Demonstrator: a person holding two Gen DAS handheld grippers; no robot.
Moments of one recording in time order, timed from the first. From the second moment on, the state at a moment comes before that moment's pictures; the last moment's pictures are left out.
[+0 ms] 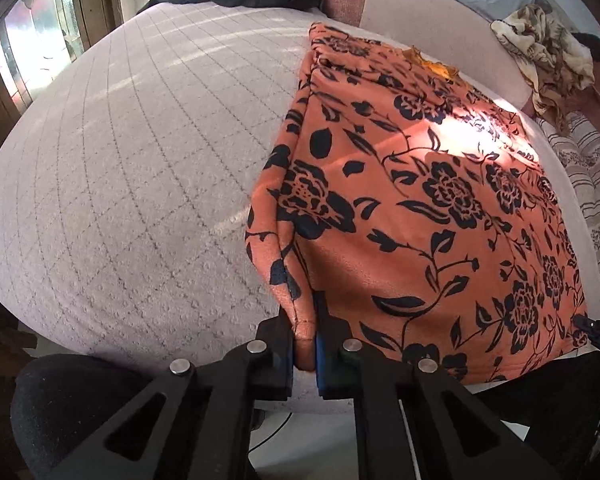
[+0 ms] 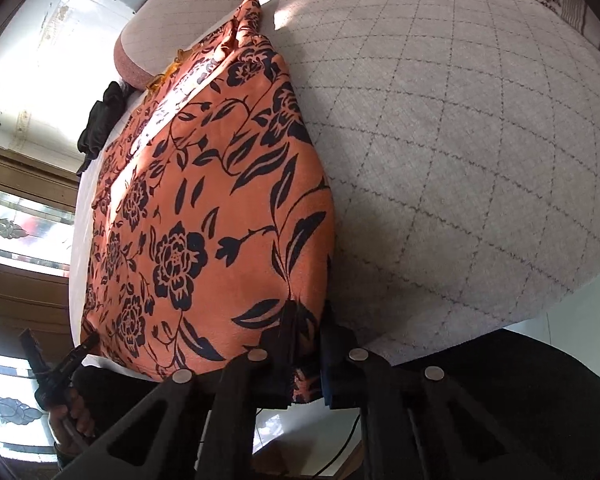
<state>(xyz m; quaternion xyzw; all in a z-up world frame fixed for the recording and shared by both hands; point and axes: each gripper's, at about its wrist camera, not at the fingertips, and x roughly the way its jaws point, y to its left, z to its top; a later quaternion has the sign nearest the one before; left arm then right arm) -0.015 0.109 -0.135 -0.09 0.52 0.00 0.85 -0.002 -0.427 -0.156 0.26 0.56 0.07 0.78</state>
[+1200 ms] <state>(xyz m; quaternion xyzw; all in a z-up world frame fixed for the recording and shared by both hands) 0.287 0.112 -0.059 -0.12 0.39 0.05 0.91 0.318 -0.452 -0.068 0.38 0.36 0.16 0.84</state>
